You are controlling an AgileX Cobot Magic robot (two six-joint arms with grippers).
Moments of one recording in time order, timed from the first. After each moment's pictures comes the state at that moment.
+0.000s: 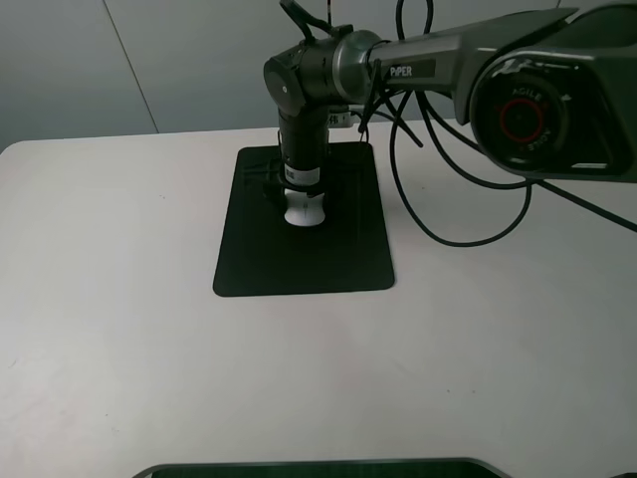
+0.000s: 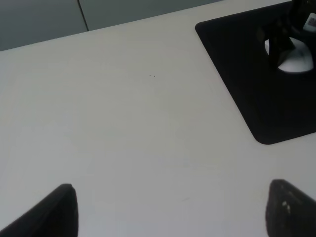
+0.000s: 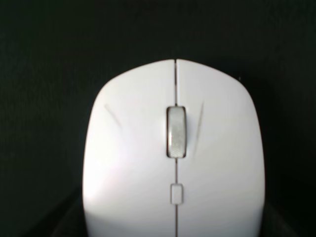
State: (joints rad) left arm -0.17 0.00 -0.51 0.02 1.08 0.06; right arm 0.70 2.49 -1.98 -0.08 0.99 0.72
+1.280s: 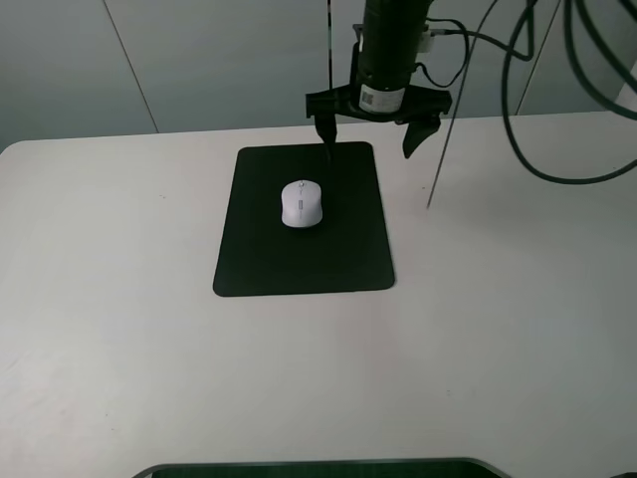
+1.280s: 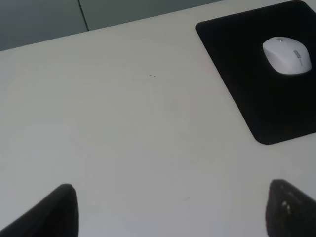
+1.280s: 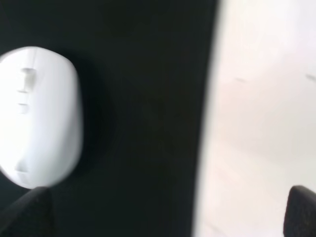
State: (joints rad) left arm -0.17 0.00 -0.51 0.02 1.08 0.06; right arm 0.51 2.10 -1.68 -0.04 1.08 0.52
